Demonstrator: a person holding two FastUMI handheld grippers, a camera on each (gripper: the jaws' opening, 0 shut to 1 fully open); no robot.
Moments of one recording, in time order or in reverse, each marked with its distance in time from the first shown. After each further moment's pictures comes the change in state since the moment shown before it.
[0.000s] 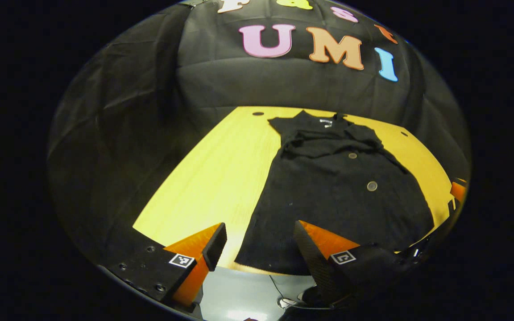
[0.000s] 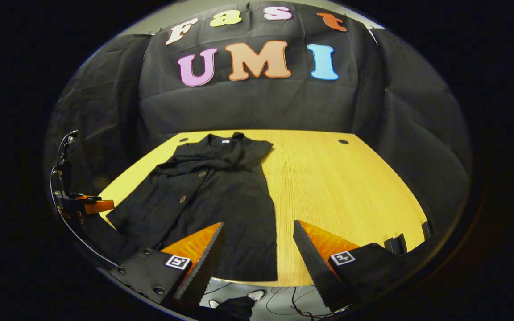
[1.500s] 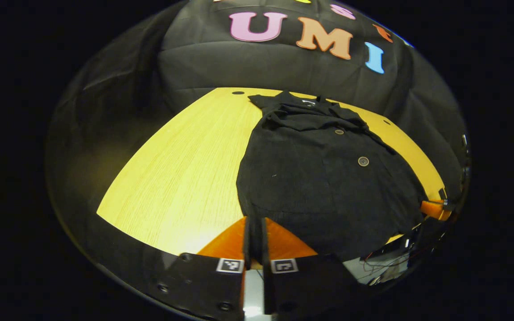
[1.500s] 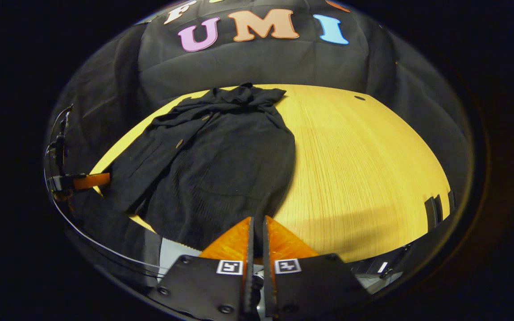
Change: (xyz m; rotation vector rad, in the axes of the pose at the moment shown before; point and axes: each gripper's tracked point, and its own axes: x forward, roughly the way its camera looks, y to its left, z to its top) left arm 0.028 -0.018 -0.034 -0.063 0.028 -0.167; right arm 0.050 0.030 -0.078 0.036 0.211 0.072
